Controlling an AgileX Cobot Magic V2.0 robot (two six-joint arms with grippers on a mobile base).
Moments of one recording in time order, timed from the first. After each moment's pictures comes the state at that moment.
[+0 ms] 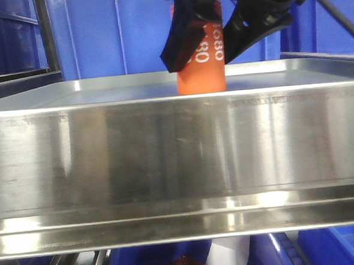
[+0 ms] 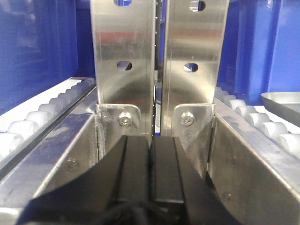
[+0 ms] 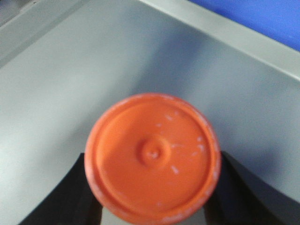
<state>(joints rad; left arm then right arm) -0.05 -0.02 0.03 -0.01 0.04 0.00 0.64 1.36 -1.03 0.17 0.49 -0.02</state>
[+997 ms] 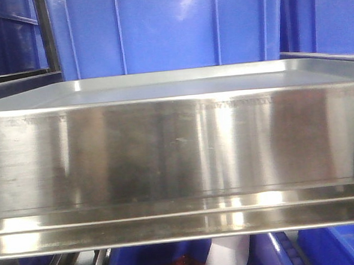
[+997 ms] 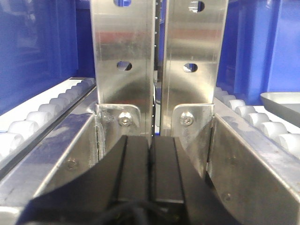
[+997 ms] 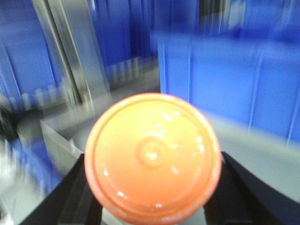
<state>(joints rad) -0.05 -0.02 0.03 -0.01 0.04 0.00 0.64 0.28 -0.64 0.23 0.47 -0.02</state>
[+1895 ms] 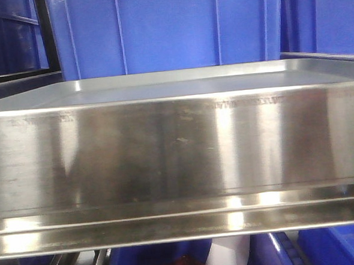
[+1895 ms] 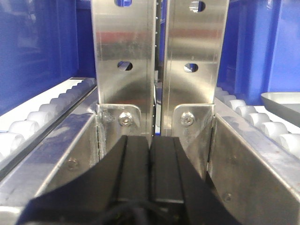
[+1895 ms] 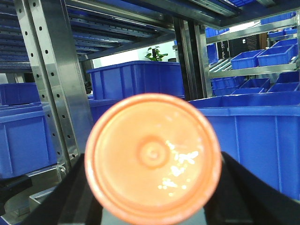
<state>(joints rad) -0.05 -0.02 0.03 -0.01 0.04 0.00 0.64 0.14 -0.39 0.26 0.08 -0.02</state>
